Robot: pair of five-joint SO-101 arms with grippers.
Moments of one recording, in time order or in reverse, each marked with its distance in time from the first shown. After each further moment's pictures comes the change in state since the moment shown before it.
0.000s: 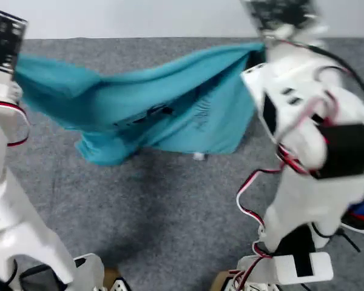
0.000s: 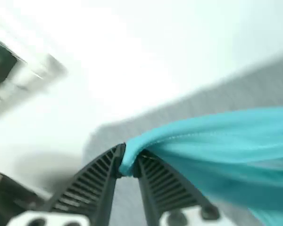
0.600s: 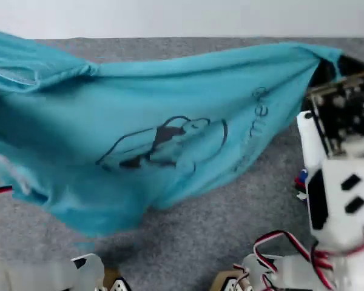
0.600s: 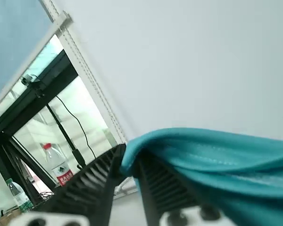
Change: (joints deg) left arm 0.1 -0.8 -32.0 -4.5 3.1; right arm 9.6 -17.4 5.2 0.1 7.5
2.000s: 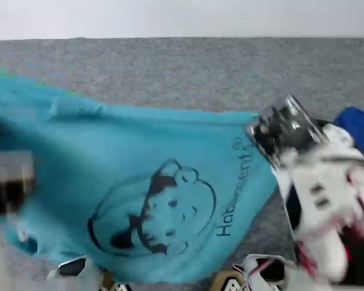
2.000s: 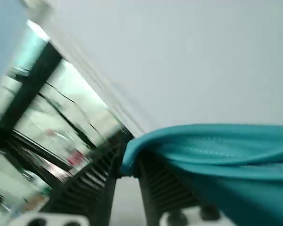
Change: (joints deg) left arm -1.8 -6.3 16.6 6.2 -11.4; right arm -1.8 -19.8 46.6 -3.2 13.4
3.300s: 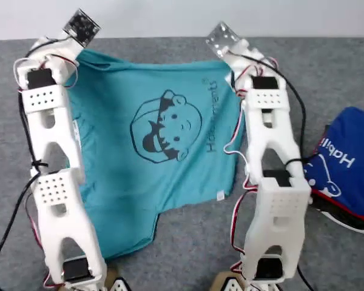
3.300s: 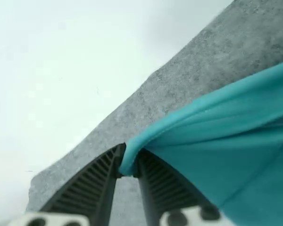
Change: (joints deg) left arm 7.6 84.2 -18.6 -29.4 -8.1; right arm -4.7 79.0 -18.7 -59.0 0.2
